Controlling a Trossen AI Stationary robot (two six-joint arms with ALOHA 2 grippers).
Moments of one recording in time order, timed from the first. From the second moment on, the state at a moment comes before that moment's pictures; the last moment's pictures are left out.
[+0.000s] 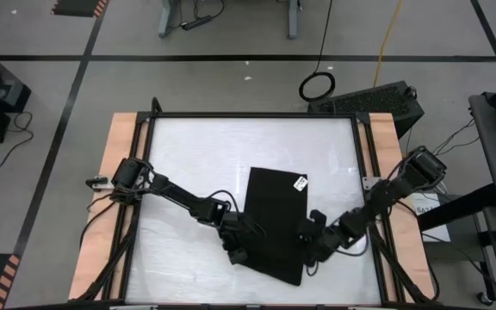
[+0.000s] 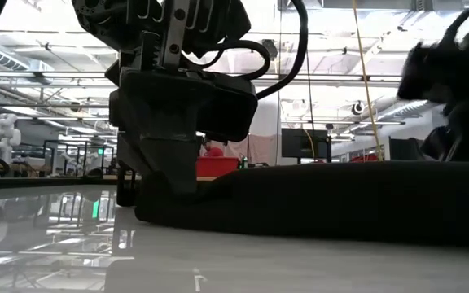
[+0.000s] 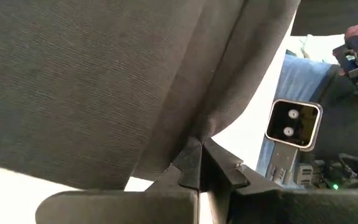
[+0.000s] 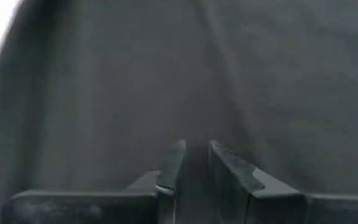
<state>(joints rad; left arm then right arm) -0.27 2.03 1.11 0.05 0.59 -0.90 0.66 1.61 0.64 -0.06 0.39 1.01</state>
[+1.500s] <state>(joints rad) -0.03 2.02 1.11 -0.16 0.55 -0.70 -0.17 1.25 0.59 -0.22 -0.19 0.15</state>
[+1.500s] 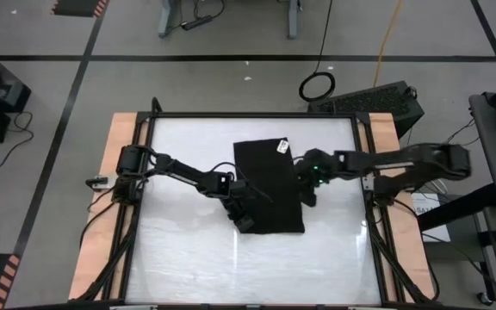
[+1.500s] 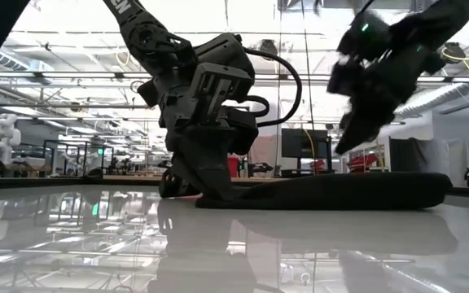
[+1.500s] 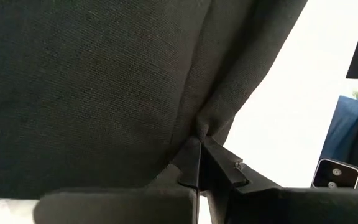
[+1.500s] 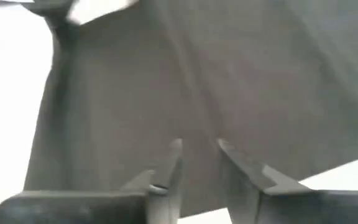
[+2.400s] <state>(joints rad) -0.02 2.02 1.11 -0.16 0.58 -0.68 0.52 1.22 0.54 -0.19 0.18 0.32</state>
